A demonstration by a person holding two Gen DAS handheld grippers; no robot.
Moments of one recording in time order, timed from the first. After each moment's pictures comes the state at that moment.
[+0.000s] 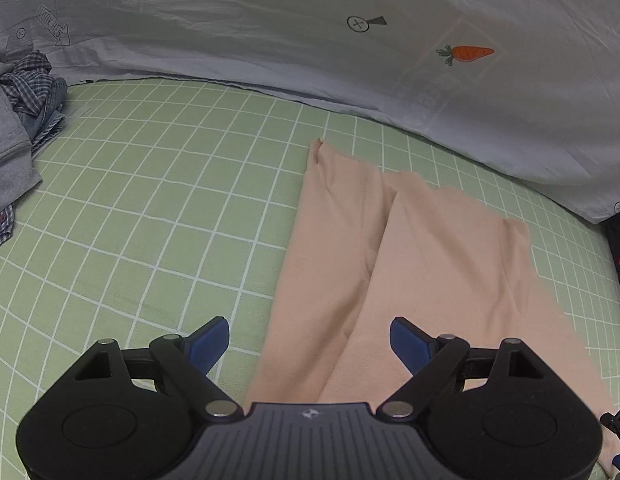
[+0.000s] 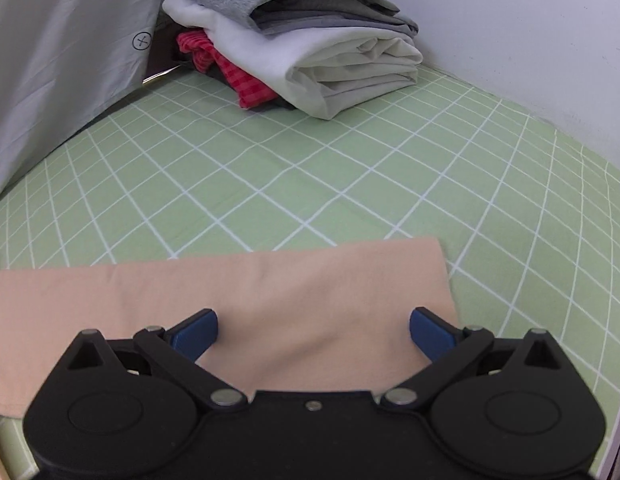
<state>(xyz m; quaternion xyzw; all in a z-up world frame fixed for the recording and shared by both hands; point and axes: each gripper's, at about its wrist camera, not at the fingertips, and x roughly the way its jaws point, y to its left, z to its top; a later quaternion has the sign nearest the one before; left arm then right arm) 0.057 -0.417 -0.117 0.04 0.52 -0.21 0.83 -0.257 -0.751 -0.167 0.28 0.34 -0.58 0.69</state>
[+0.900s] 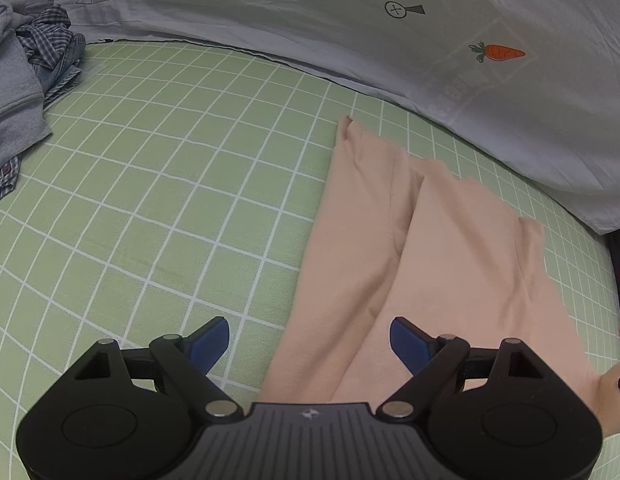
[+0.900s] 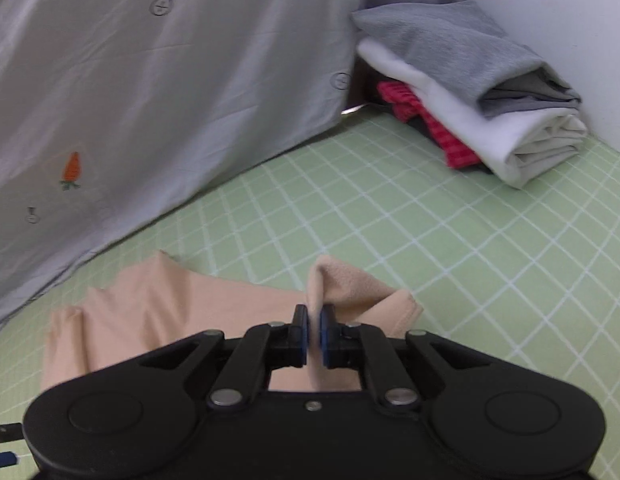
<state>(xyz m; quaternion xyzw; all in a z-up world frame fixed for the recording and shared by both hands) 0.057 -0.385 -0.121 -0.01 0.53 -0.19 0.83 -0.173 -0.685 -0.083 0.31 0.27 -0.35 0.84</state>
